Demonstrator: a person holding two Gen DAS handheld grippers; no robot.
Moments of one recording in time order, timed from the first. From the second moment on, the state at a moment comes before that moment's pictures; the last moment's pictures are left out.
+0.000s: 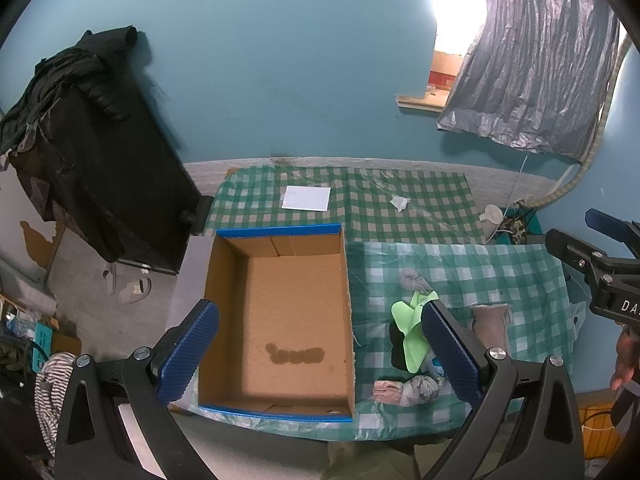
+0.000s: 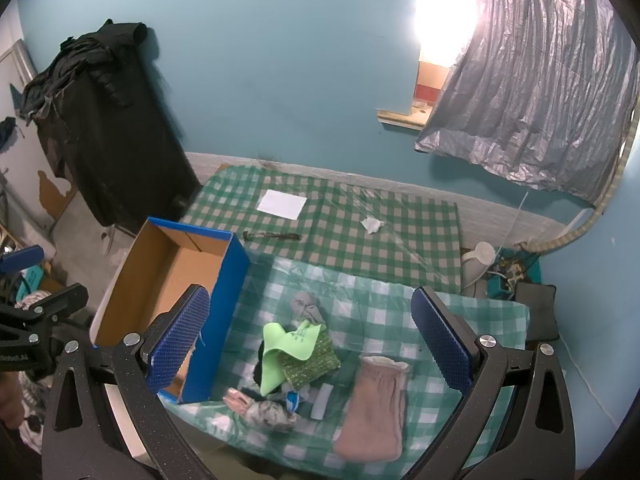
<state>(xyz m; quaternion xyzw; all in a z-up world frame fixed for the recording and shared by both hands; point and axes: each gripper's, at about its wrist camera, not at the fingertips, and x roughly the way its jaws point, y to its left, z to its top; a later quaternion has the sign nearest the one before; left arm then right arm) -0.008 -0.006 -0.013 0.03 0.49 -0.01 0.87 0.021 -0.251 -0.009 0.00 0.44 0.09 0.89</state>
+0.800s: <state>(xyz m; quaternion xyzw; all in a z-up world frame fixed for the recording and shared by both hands) -0.014 -0.007 -0.014 0.03 0.49 -0.01 0.87 0.018 -0.249 -0.011 -0.01 0.45 0.09 0.89</state>
